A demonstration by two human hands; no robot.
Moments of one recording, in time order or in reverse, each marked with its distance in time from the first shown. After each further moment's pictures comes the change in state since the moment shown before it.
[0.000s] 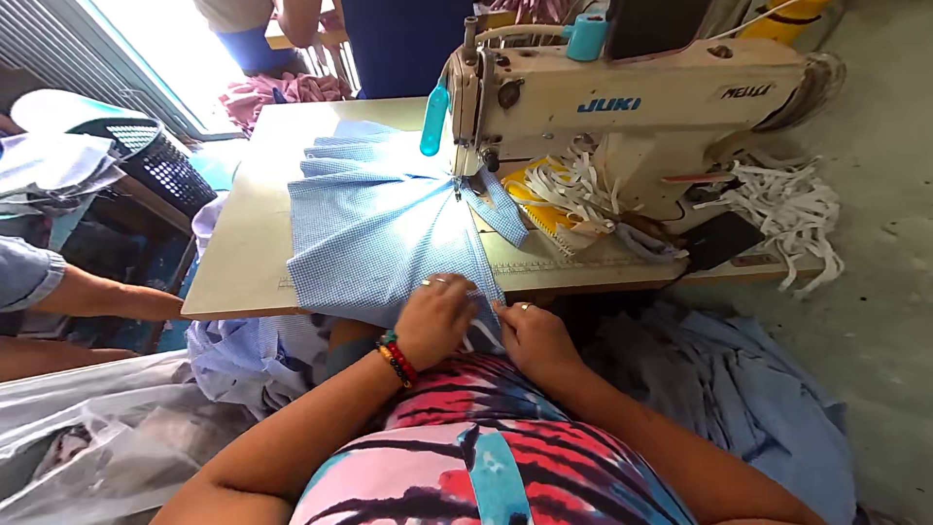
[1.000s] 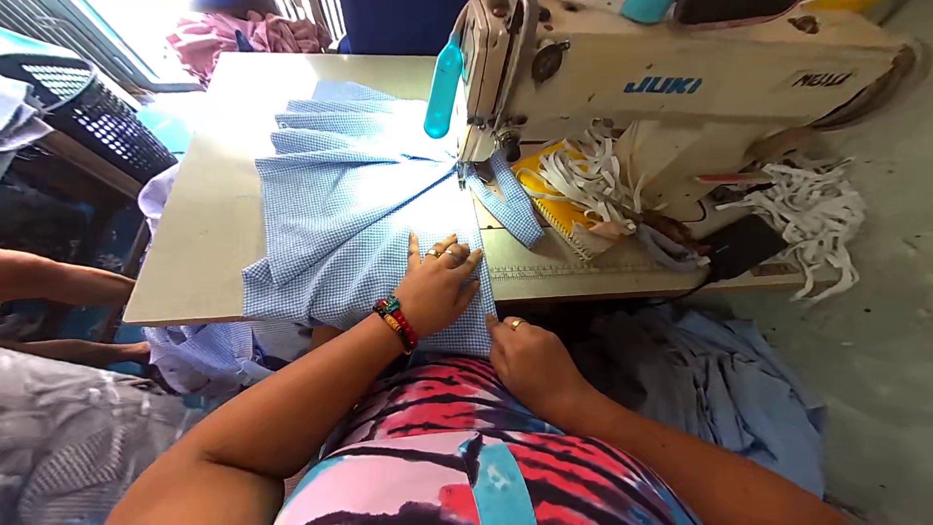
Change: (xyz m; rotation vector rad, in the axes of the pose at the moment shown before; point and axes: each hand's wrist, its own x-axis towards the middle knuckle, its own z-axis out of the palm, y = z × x) left_hand 0.051 -0.044 0.011 0.094 -0.079 0.067; right_hand 0.009 -0.014 0.018 -0.211 0.084 -0.165
